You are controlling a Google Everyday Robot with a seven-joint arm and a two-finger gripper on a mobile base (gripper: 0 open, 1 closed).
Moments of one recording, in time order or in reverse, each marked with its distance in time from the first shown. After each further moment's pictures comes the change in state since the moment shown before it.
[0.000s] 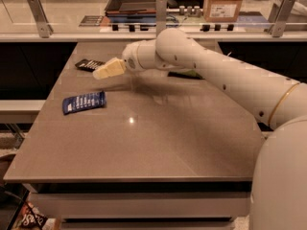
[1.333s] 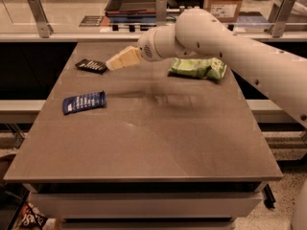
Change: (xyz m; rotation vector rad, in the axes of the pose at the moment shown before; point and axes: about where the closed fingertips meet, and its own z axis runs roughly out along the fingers) arm -0.021 -0.011 -0.077 0.082 0.049 -0.003
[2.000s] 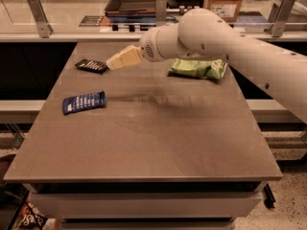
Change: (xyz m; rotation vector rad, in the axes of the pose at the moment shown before) arm -0.006 0.009 -0.015 0.016 -0.020 0.004
